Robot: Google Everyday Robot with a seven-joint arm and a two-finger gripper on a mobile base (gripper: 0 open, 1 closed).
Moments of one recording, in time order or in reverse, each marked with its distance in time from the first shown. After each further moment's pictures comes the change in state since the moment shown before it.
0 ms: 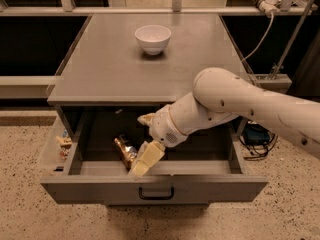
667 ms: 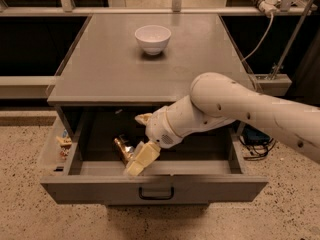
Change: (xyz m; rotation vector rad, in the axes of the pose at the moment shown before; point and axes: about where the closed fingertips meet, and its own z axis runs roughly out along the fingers) arm -0.004 -0.005 0.012 0.024 -0.032 -0.003
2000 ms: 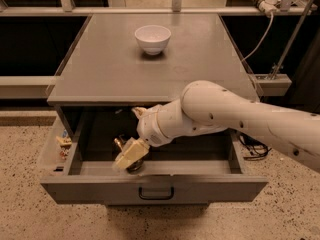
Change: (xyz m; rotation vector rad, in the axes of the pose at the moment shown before) arm -0.019 -0.024 0.016 0.169 -0.041 -0.034
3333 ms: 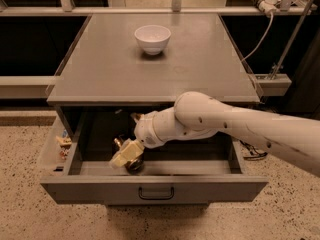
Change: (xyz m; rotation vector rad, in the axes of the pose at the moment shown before) arm 0.029 -0.025 0.047 -0.005 -0.044 0.096
